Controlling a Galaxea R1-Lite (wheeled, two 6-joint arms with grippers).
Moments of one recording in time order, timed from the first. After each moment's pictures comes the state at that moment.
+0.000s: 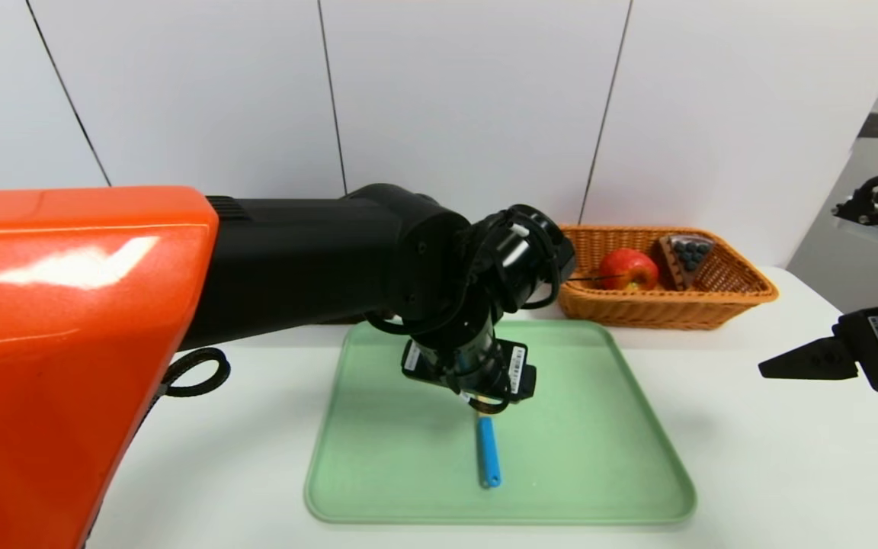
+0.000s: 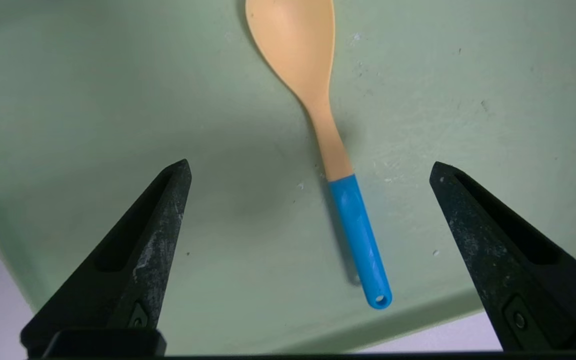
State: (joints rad) left arm -0.90 2.18 -1.96 0.81 0.25 -0.52; right arm 0.13 1.38 -1.24 0.79 0.01 -0.04
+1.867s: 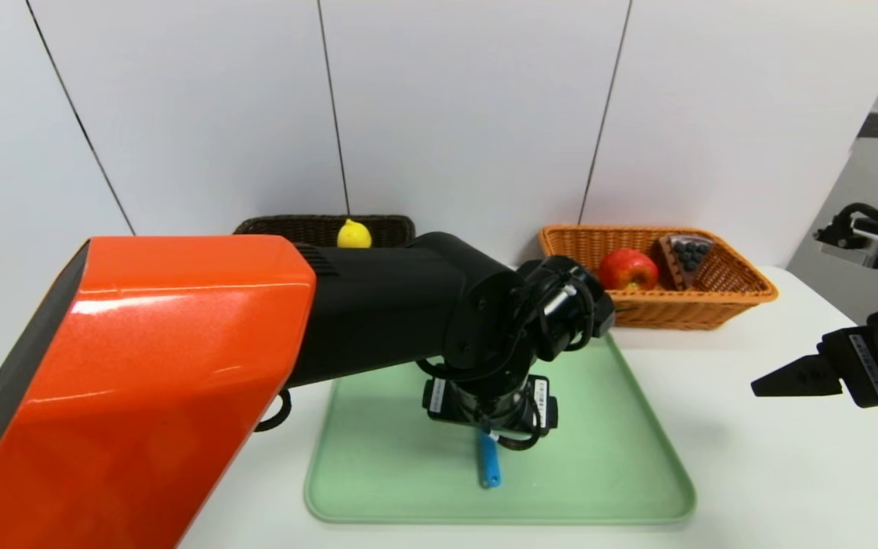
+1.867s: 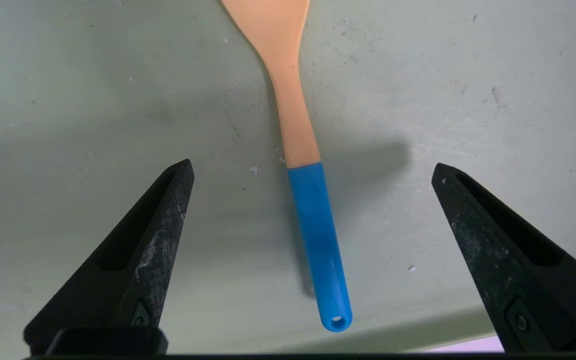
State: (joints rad) left arm -0.95 2.26 -1.97 0.82 0.28 -0.69; right arm 0.13 1.41 -1.19 0.78 0.02 0.00
